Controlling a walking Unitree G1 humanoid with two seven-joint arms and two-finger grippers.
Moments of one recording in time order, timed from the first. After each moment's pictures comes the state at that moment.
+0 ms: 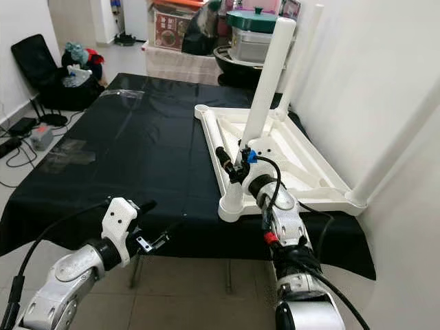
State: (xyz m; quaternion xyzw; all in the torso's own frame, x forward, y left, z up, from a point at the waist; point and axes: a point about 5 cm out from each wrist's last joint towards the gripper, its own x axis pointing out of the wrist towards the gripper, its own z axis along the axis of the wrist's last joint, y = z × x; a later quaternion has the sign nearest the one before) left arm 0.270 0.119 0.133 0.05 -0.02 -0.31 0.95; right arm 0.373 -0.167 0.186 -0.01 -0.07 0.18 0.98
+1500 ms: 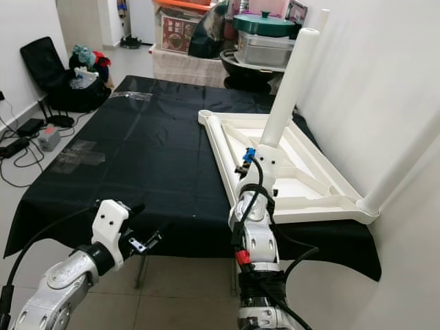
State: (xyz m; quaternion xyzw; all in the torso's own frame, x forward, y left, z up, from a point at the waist) left arm 0.262 0.126 0.133 0.04 -0.01 -0.27 0.96; right arm 0.344 -0.146 0.188 0.07 -0.04 -0.13 0.99
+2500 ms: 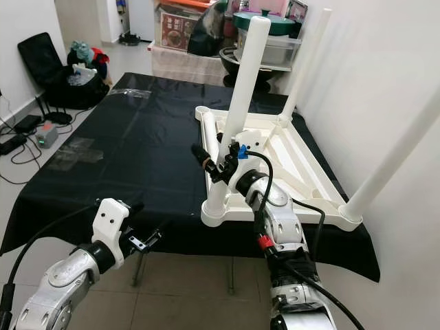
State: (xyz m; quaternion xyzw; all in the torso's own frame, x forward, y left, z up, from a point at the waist) left arm 0.264 0.126 0.133 0.03 0.00 -0.26 0.96; right arm 0.354 -0.136 0.211 0.01 -0.09 0.29 0.95
